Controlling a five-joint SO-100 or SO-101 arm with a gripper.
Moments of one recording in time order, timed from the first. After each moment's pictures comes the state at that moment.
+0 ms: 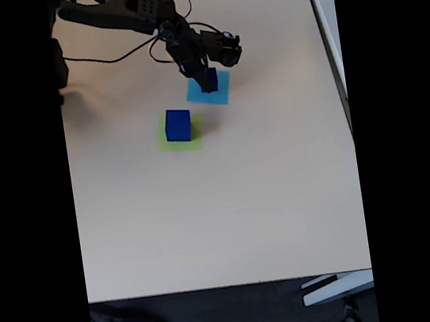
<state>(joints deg) 7.9 72.7 84.4 52.8 82.7</state>
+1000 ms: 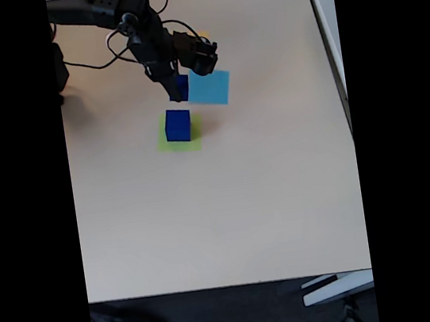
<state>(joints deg) 21.0 89.0 89.9 68.4 74.2</state>
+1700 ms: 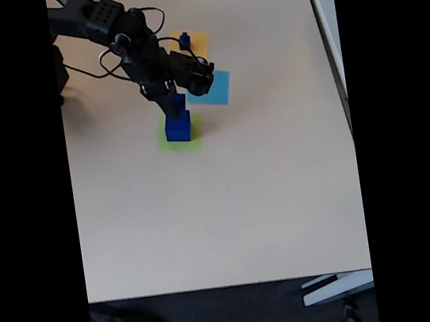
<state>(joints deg) 27.2 89.3 94.6 61.4 71.2</state>
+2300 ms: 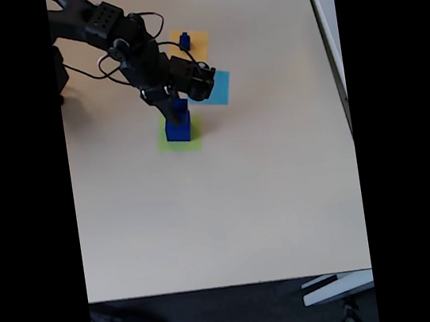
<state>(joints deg) 28.0 89.1 96.2 57.6 72.1</state>
